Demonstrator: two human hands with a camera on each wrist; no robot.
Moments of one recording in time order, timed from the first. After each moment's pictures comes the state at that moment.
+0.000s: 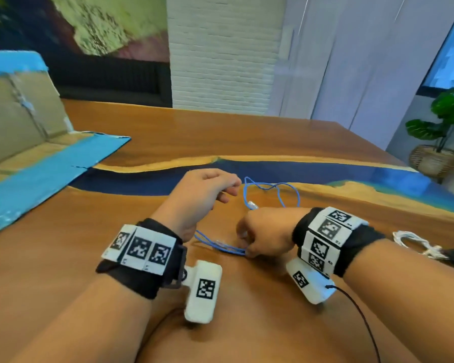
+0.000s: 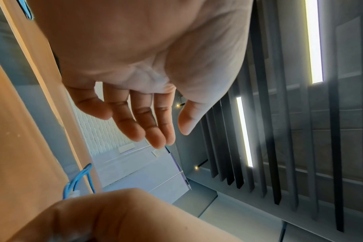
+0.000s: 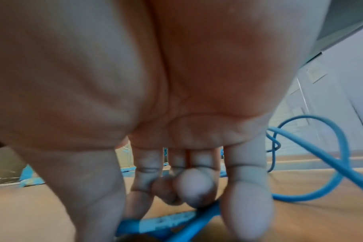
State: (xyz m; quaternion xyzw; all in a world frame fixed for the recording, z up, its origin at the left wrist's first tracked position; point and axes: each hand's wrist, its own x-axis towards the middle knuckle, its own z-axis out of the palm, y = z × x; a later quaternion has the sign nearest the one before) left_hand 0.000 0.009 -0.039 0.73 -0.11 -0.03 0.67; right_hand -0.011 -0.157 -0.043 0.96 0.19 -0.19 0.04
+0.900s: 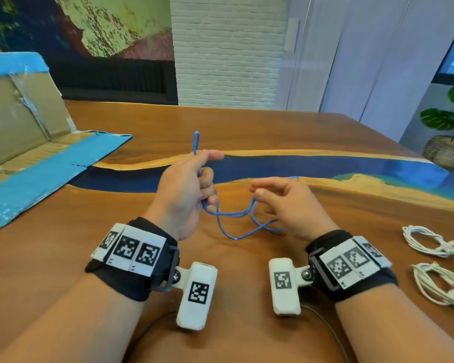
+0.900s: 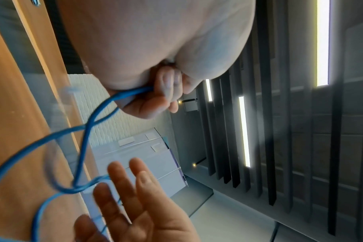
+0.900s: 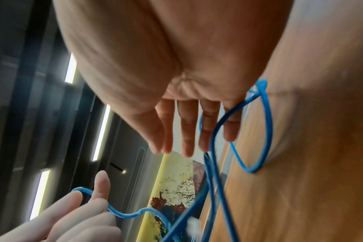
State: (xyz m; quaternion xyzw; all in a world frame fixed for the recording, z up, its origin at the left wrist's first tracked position) left_hand -0.007 0.001 -0.036 0.58 -0.07 -0.01 0.81; right_hand -0.002 -0.193 -0.078 0.78 0.05 0.08 -0.62
